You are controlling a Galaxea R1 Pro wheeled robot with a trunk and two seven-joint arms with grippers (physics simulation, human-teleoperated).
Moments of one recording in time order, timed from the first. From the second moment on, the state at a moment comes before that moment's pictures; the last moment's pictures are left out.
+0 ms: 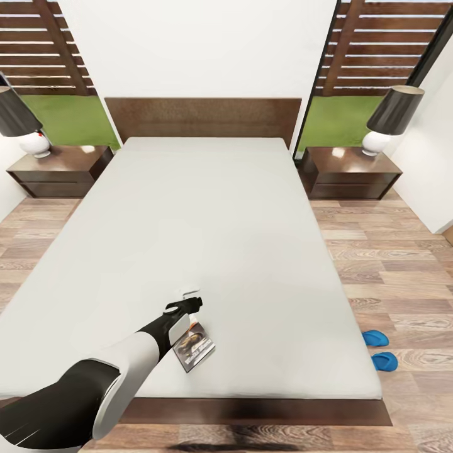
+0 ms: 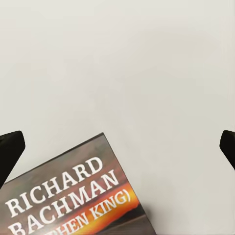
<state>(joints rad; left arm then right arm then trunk) -1.01 -0.17 -0.20 -0.12 0.41 -0.03 0.24 -0.46 -0.57 0.24 0.00 -0.42 -0.05 0.11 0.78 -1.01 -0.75</state>
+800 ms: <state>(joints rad) -1.01 -0.17 -0.20 -0.12 0.40 -0.03 0.24 -0.46 -0.57 0.24 0.00 -0.42 -0.05 0.11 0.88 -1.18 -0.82</state>
